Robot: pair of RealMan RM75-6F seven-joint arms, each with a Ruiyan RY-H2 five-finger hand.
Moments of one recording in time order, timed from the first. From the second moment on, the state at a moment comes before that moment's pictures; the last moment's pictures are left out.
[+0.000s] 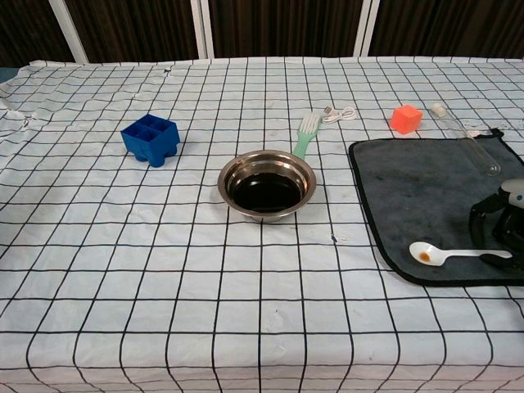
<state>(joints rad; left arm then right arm) -0.04 -1.07 -0.04 -1.65 1.53 1.56 -0.02 0.43 -1.36 0.03 -1.66 -1.10 1.02 -0.27</state>
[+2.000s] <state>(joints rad) -0.04 -1.07 -0.04 -1.66 1.54 1.57 -0.02 0.61 -1.29 0.19 -1.69 -1.15 1.08 -0.54</state>
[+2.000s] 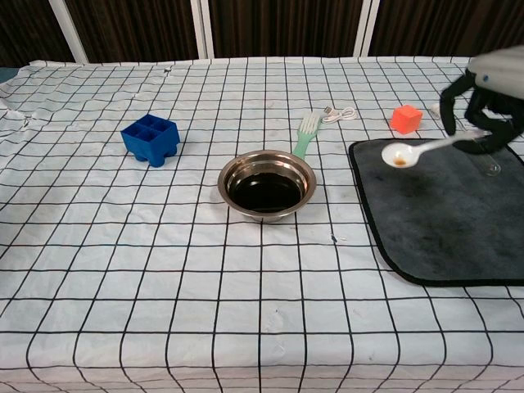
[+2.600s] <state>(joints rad) -0.03 -1.06 -0.06 -1.66 1.48 1.57 -0.02 0.77 -1.50 0.22 -1.42 -1.36 1.13 -0.63</state>
